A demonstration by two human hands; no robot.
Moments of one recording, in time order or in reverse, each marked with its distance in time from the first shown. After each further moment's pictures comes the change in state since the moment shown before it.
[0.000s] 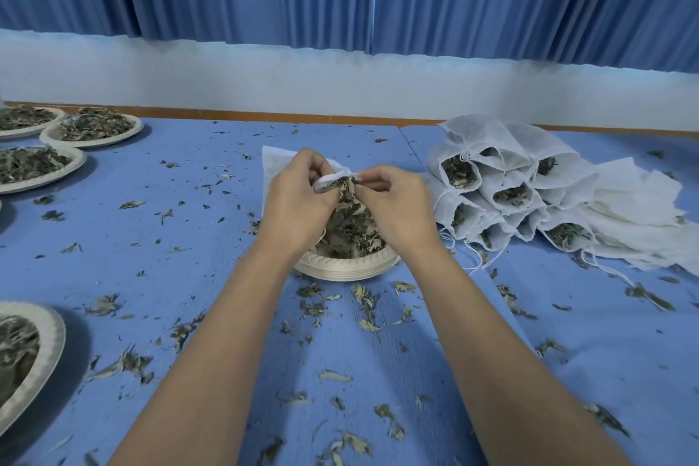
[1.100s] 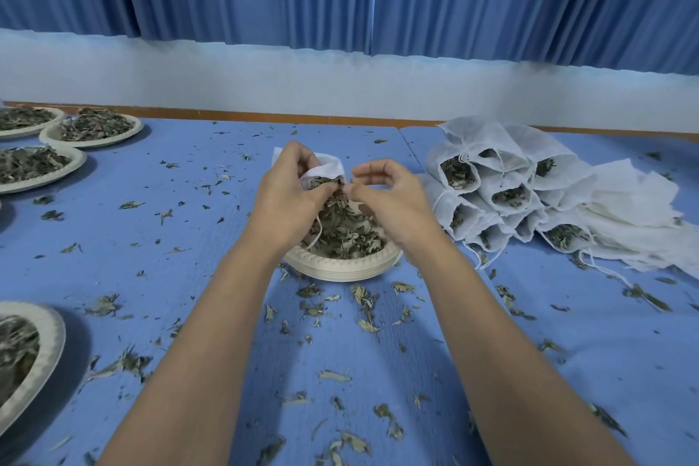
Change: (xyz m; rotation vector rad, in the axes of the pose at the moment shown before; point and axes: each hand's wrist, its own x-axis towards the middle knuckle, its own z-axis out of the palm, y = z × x) left_hand 0.003 0.001 -0.012 -0.019 -0.040 -0.011; right_hand 0.003 0.001 -0.003 0.218 -0.116 0.083
